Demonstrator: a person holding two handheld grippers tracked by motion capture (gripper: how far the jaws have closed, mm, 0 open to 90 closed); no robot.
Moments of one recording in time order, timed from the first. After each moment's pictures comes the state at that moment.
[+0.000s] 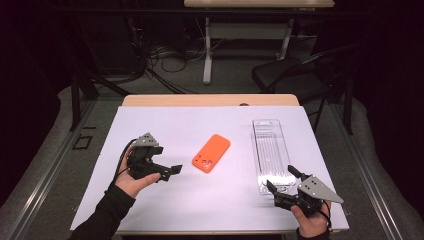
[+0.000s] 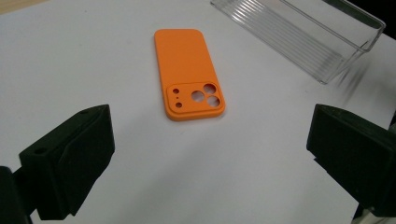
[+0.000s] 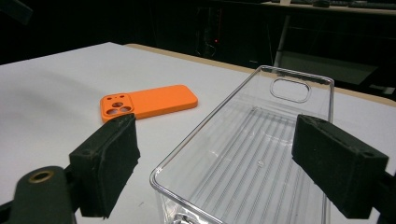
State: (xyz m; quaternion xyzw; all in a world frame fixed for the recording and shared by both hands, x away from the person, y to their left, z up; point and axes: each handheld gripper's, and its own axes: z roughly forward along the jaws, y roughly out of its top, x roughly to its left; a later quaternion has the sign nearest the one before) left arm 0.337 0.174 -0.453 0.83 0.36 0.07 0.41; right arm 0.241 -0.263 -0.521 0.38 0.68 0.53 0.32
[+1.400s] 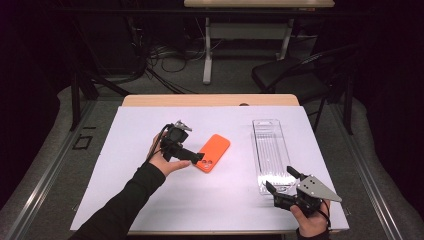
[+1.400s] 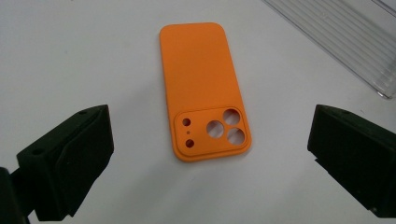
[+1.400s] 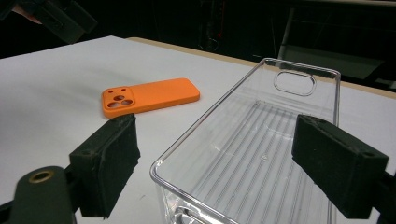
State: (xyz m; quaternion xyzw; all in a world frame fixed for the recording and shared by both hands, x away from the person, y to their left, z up) left arm 0.395 0.102 -0.465 0.86 0.38 0.08 0.32; right arm 0.243 -0.263 -0.524 0.39 0.69 0.53 0.31
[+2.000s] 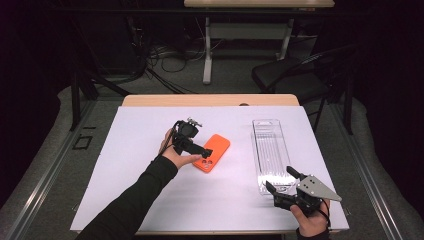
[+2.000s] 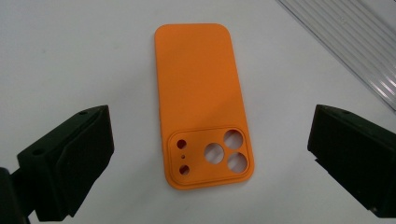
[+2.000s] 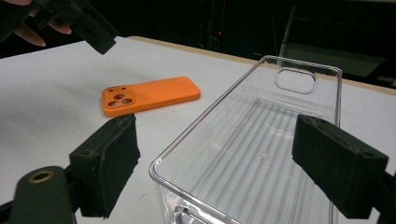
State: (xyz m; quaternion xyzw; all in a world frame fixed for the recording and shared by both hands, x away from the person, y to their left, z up) left arm 0.420 0.077 -0.477 0.86 0.40 0.05 0.30; right arm 0.244 -0.264 -0.525 0.39 0.69 0.53 0.31
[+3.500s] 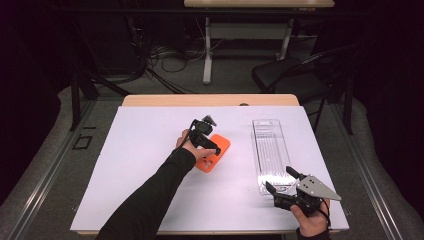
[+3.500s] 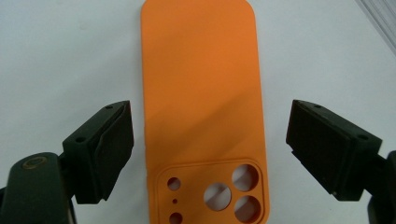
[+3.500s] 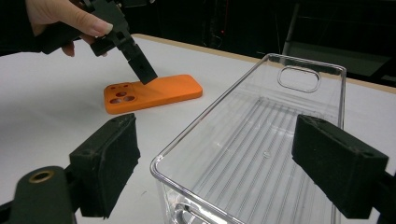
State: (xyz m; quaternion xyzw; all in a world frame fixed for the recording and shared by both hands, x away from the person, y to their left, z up) left arm 0.458 0.033 -0.510 0.88 0.44 0.01 0.20; right arm 0.245 -0.265 -0.526 0.38 0.70 0.53 0.31
